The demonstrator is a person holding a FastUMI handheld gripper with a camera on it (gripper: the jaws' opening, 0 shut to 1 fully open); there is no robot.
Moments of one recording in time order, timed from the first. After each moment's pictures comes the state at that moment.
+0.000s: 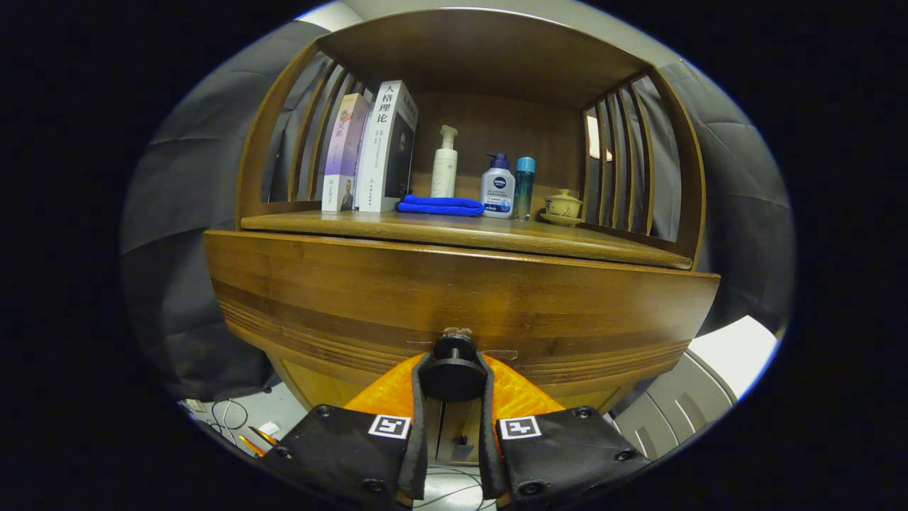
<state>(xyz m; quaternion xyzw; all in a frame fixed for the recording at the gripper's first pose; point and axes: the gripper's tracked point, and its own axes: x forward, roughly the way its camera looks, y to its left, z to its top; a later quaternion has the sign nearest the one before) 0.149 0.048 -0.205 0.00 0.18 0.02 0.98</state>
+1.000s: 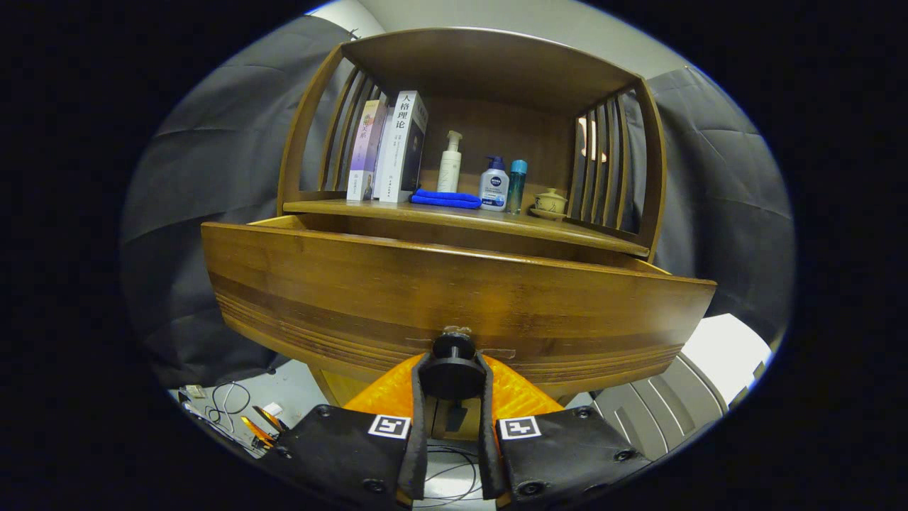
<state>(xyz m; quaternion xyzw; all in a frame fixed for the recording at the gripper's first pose) 0.055 0.050 -0.198 -0.01 0.19 0.02 0.98</state>
